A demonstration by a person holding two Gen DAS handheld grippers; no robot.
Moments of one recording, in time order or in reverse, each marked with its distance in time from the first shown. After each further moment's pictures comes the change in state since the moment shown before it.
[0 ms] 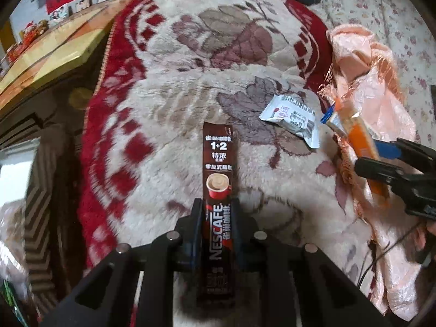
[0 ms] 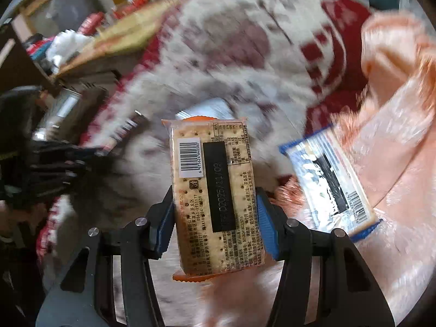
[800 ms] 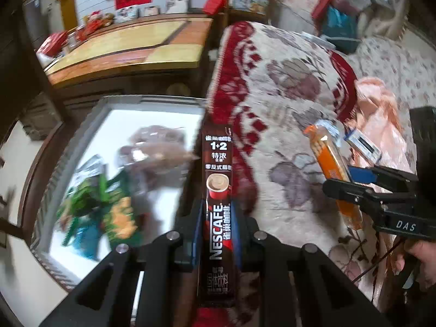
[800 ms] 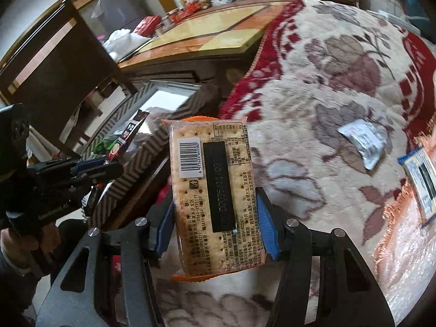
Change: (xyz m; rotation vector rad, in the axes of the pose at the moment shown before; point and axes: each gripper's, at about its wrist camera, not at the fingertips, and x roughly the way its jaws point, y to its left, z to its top) left arm -0.145 0.094 -0.104 -0.207 -0.154 0.168; right arm -0.006 0.176 -0.008 -0.077 -0.034 0.224
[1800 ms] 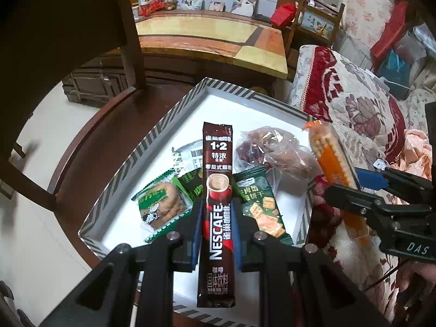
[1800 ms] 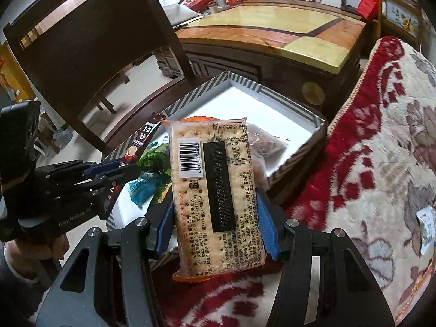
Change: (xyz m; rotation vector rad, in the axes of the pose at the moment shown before) left arm 0.000 0.128 -0.017 -0.234 -0.020 0.124; right arm 0.091 0.139 0.063 -0.224 0.088 0.074
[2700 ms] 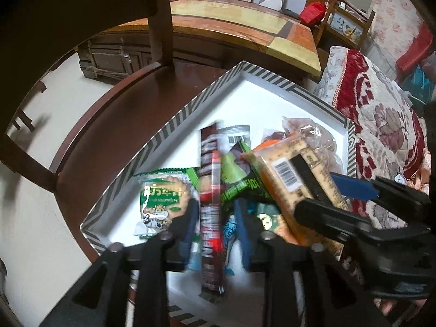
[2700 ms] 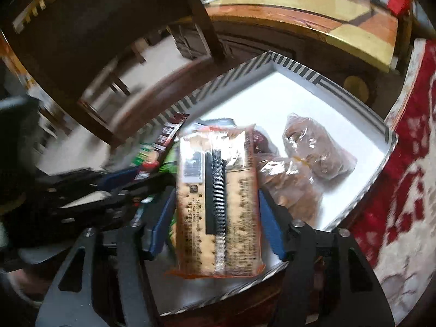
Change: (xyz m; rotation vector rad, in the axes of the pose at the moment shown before) left arm 0.029 0.027 0.000 -0.113 0.057 0.062; right arm 0.065 0.030 0.024 -0.020 0.076 0.131
